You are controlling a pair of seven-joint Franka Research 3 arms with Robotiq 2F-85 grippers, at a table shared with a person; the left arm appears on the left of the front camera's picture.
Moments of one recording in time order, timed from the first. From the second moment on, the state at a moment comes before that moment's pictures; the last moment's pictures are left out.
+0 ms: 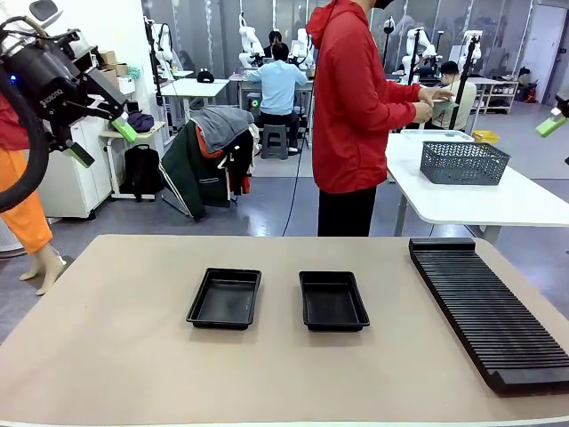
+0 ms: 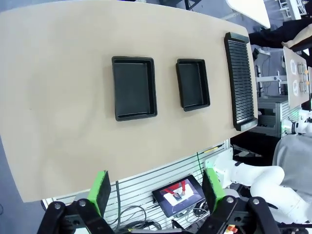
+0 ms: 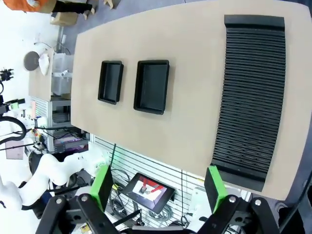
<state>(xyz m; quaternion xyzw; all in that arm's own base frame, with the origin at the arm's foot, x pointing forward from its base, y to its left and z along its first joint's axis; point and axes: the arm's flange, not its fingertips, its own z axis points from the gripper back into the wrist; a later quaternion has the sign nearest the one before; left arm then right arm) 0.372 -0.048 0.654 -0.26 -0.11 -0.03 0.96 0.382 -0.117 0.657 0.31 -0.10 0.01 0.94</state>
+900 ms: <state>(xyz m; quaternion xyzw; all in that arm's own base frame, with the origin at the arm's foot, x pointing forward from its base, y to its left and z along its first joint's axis) 0.350 -0.047 0.685 -0.25 -0.13 0.01 0.96 0.372 -0.147 0.691 0.30 -0.15 -0.02 0.94</state>
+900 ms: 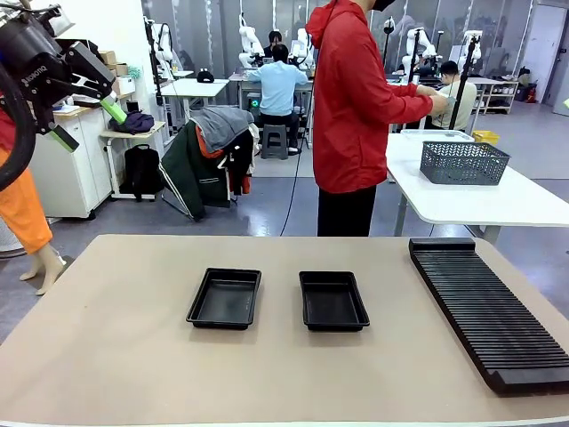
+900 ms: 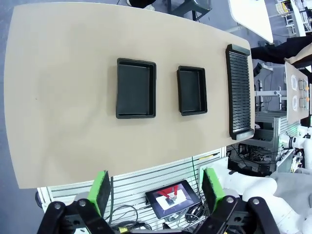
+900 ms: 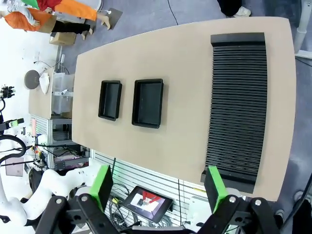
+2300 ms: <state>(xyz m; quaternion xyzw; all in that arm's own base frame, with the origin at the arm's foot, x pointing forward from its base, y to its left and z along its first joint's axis) 0.336 -0.052 0.728 -0.17 -0.18 -0.01 0.97 0.372 -0.151 0.690 0.30 -0.15 -0.02 0.94</state>
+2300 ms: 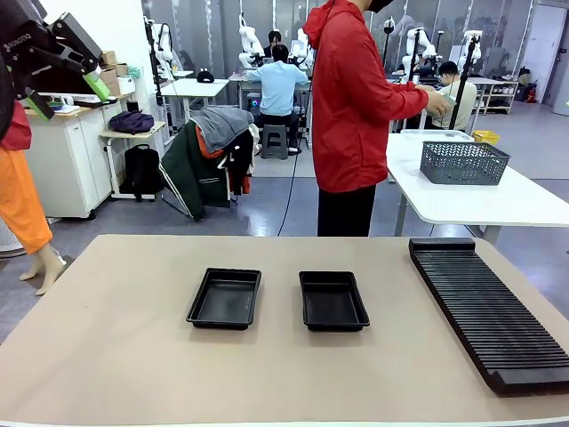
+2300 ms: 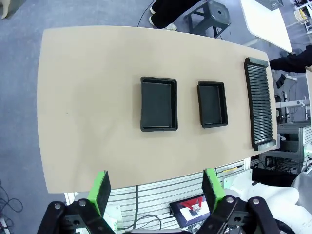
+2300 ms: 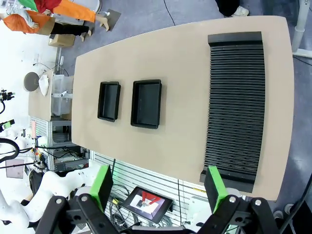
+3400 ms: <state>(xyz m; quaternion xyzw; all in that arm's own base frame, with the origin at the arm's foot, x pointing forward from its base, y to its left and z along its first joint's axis) 0.338 -0.052 0.726 -0.17 -0.18 -0.02 0.97 0.372 -0.151 0.690 0.30 -0.15 -0.02 0.94</state>
